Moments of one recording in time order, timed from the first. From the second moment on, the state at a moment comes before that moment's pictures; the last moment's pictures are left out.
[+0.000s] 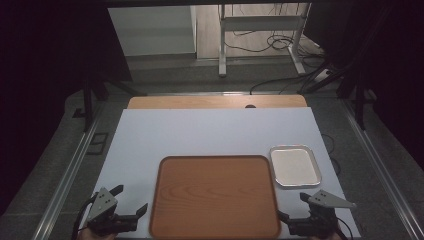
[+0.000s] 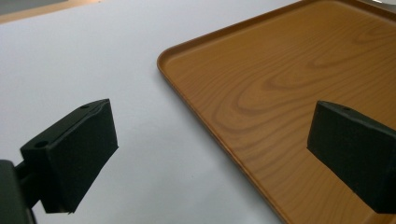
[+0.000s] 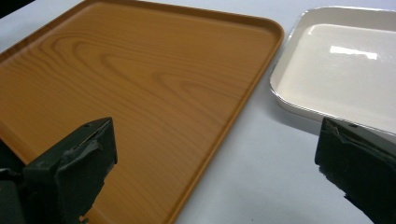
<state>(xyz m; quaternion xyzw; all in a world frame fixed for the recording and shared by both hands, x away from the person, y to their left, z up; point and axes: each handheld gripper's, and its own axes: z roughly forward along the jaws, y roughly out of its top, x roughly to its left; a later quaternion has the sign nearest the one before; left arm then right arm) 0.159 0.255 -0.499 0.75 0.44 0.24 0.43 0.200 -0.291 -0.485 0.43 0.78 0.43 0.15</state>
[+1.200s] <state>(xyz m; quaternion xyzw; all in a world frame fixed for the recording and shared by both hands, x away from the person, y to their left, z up) 0.158 0.249 -0.502 0.75 0.43 0.21 0.45 0.209 -0.294 -0.487 0.44 0.78 0.43 0.15</state>
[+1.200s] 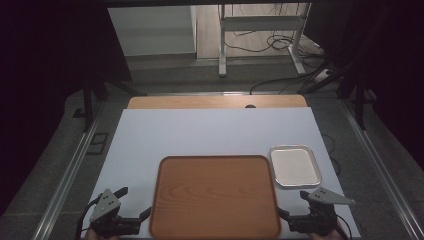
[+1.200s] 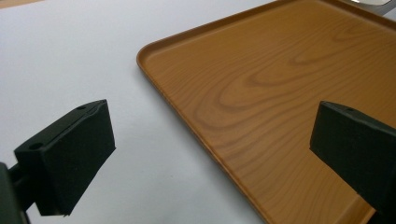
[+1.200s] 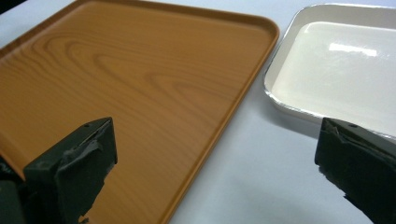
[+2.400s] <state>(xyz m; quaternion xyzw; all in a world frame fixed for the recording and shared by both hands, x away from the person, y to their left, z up) 0.159 0.247 -0.502 0.76 0.43 0.22 0.44 0.262 -0.326 -0.490 0.48 0.75 0.42 0.20</state>
